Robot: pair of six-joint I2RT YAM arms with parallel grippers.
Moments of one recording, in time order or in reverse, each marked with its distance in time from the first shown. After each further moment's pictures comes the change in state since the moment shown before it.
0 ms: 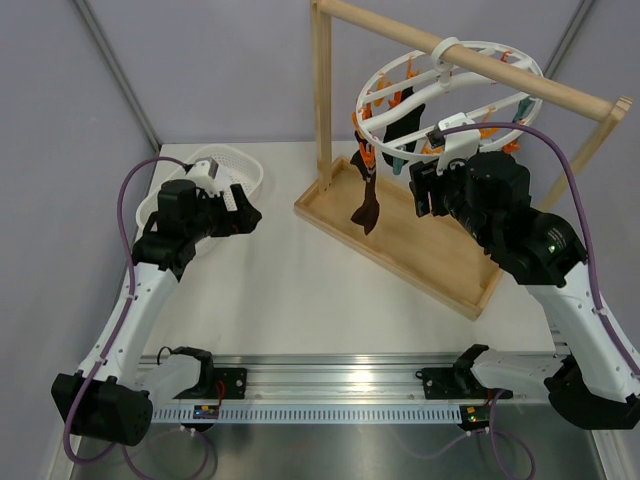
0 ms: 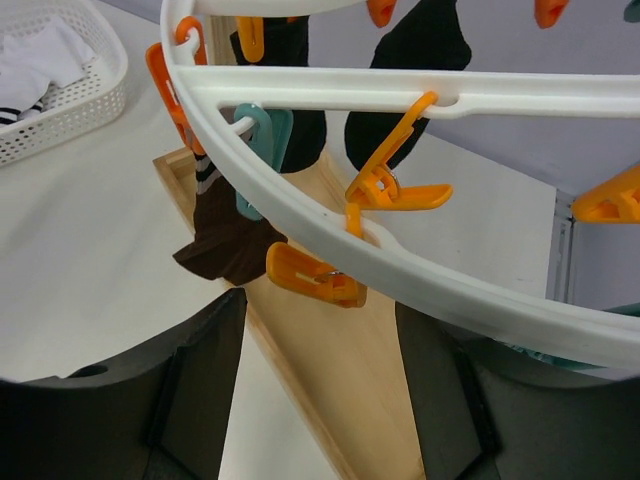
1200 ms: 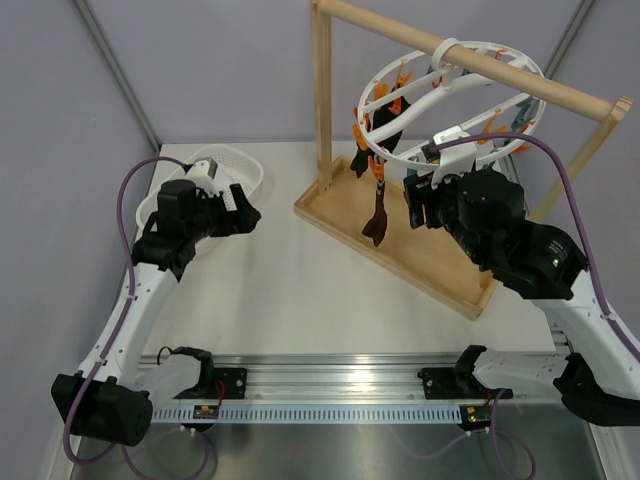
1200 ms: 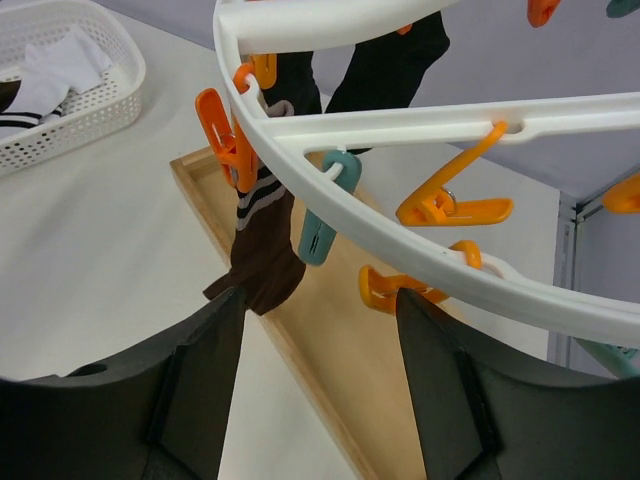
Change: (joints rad) left arm 0.000 -0.002 0.000 0.000 -0.012 0.000; right arm 0.182 -0.034 -0.013 -0.013 0.167 0.053
